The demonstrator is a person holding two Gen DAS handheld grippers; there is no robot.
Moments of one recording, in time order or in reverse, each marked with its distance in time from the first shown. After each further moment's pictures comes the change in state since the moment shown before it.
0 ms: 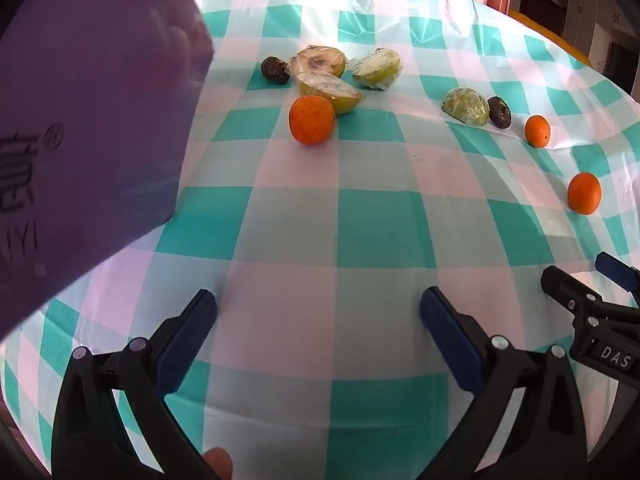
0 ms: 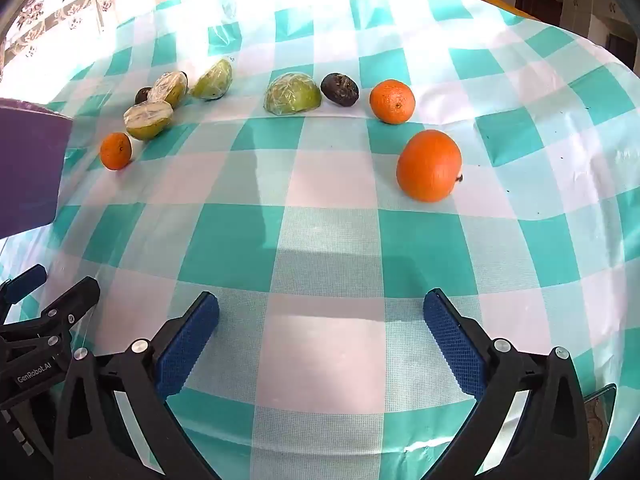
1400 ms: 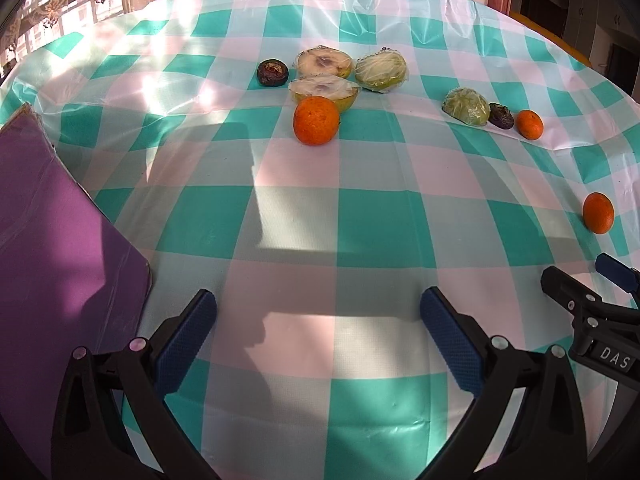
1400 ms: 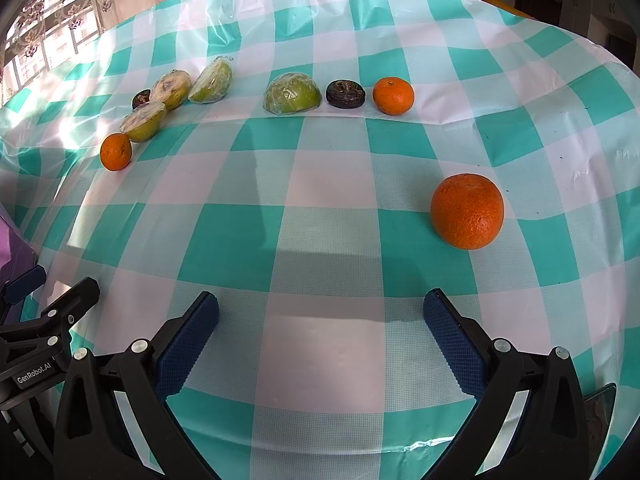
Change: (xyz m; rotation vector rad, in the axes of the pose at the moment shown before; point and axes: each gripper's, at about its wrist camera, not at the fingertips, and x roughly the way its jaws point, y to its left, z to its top) left arm 0.000 0.003 -0.001 -0.009 -0.007 -0.007; right arm -0.002 0.001 0.000 -0.005 -0.014 -0.008
